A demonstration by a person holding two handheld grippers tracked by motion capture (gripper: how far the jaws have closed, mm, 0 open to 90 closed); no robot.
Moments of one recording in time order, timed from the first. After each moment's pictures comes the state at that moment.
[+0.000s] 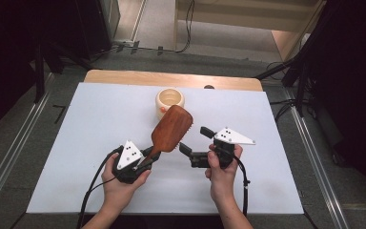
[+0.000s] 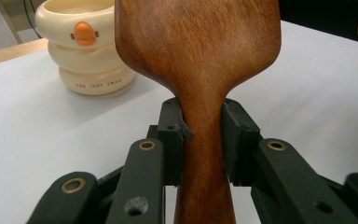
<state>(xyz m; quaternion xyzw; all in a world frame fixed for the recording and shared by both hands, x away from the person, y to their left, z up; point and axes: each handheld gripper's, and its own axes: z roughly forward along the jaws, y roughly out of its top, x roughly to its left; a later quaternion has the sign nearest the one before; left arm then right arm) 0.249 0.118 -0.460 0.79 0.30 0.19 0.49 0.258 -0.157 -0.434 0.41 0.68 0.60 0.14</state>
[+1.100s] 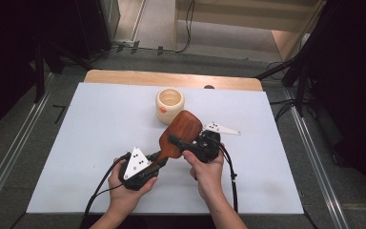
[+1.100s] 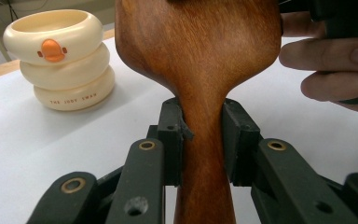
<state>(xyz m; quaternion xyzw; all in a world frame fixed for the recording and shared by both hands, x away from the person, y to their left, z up) 0.235 0.104 -0.464 0.79 0.27 0.20 0.51 0.284 -0.130 -0.448 0.47 0.64 0.61 0.02</state>
